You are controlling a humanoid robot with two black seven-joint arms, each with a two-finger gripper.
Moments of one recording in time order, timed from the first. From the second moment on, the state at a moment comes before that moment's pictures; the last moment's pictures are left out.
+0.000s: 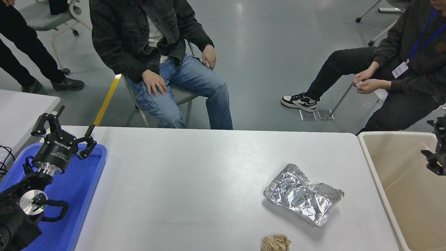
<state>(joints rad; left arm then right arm) -0.59 0.43 -0.63 -0.25 -0.08 -0.82 -0.58 0.67 -0.65 0.67 0.47 -0.27 0.19 0.15</state>
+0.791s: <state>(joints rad) -0.59 0.43 -0.63 -0.25 -0.08 -0.82 -0.58 0.51 -0.47 0.88 0.81 -0.17 0.20 0.39</state>
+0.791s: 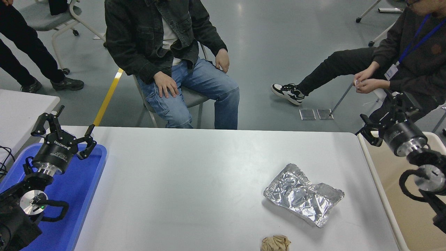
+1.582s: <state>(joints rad) -0.59 0.43 -0.63 -0.25 -0.08 -0.82 -0.58 0.50 -0.49 0.79 0.91 -0.18 0.18 0.43</state>
